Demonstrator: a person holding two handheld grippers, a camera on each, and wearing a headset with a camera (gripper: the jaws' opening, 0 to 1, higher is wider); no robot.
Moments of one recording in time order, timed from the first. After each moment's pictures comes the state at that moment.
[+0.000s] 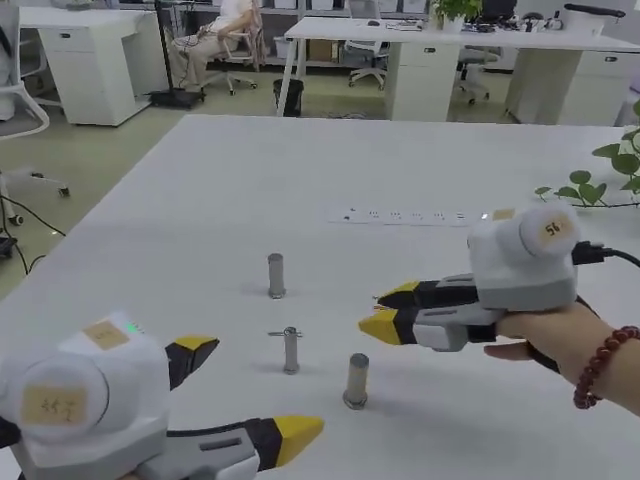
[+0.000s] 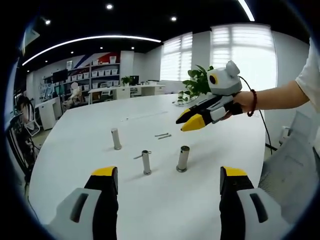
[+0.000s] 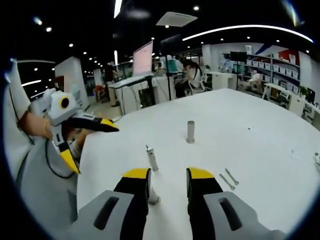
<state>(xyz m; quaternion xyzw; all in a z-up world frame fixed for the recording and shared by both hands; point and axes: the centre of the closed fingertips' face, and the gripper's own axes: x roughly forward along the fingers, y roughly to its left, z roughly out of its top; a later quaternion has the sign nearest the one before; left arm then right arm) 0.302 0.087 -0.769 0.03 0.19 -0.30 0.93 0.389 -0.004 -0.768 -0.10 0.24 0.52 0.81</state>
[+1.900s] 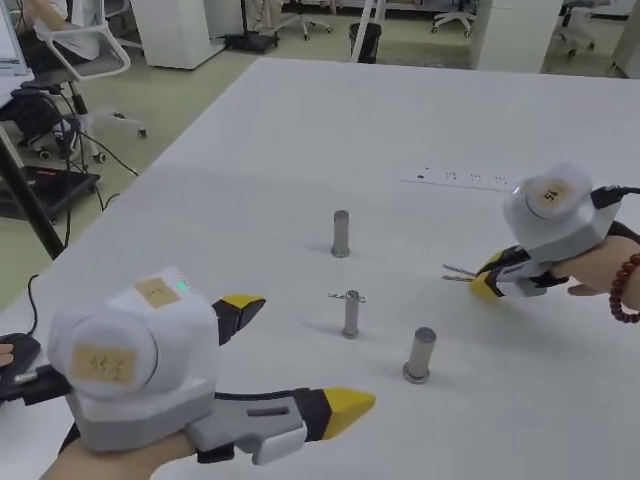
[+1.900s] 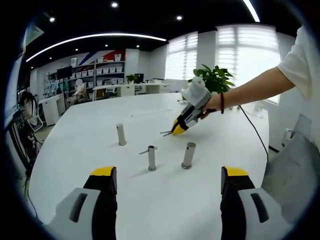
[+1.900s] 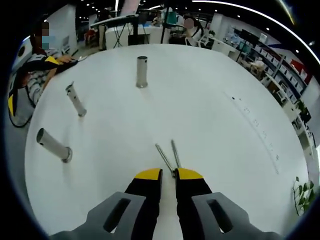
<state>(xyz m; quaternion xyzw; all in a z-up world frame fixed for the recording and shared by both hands) 0.303 0.098 -0.775 0.02 0.20 -0.28 0.94 0.488 -0.049 -0.858 -0.31 0.34 0.46 0.76</state>
